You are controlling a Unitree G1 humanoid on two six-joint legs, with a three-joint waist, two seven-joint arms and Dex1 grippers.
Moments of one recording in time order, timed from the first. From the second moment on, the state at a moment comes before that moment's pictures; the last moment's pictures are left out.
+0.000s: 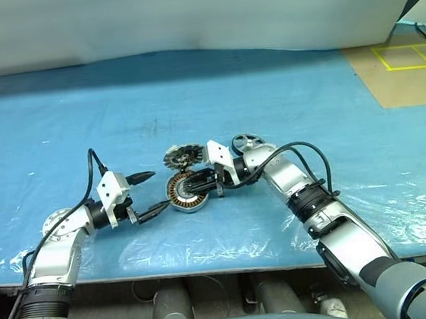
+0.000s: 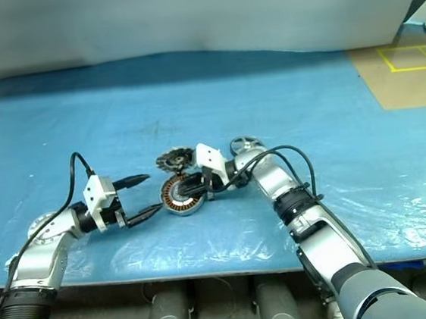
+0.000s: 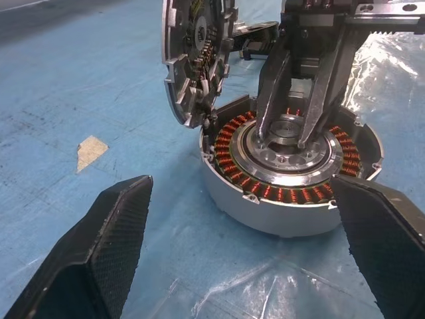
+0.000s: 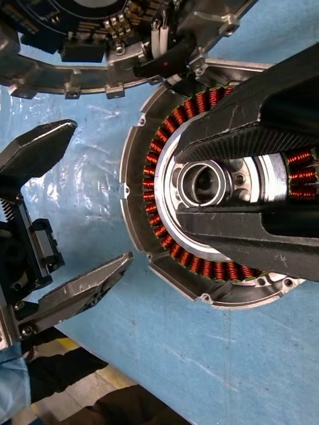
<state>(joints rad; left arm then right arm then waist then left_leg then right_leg) -0.15 0.57 0.05 0.15 -0.33 -0.08 -1.10 -0.73 -0.20 0.37 0.55 0.08 0.07 1.21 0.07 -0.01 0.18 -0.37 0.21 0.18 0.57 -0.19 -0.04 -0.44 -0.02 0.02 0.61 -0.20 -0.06</state>
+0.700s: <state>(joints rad) -0.16 0.56 0.05 0.17 -0.32 -0.10 -1.07 -0.74 -0.19 0.37 0.55 0.07 0.08 1.21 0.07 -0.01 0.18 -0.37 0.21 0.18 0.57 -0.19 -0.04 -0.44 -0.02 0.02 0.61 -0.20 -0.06</state>
